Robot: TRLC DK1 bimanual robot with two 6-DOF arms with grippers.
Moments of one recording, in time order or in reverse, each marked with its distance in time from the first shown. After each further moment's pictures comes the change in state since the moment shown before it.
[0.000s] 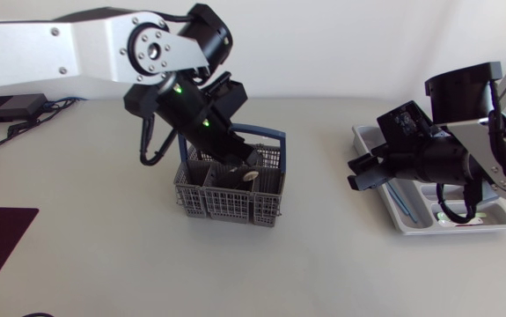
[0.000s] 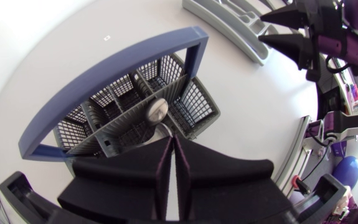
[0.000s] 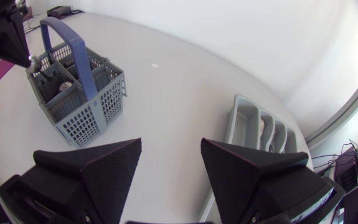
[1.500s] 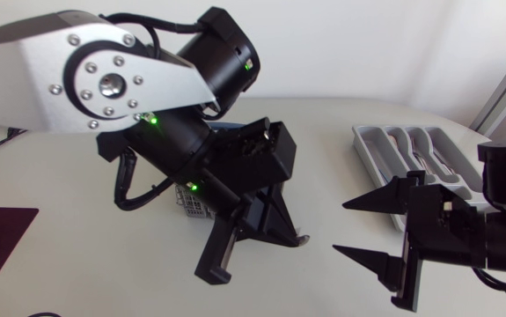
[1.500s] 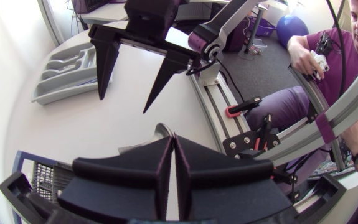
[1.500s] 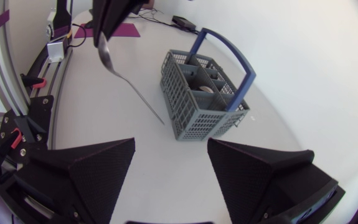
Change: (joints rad) left arm -0.236 -0.193 -0.176 -0.027 0.446 0.733; right arm 0.041 -0.442 -0.262 -0.184 -0.578 -0.498
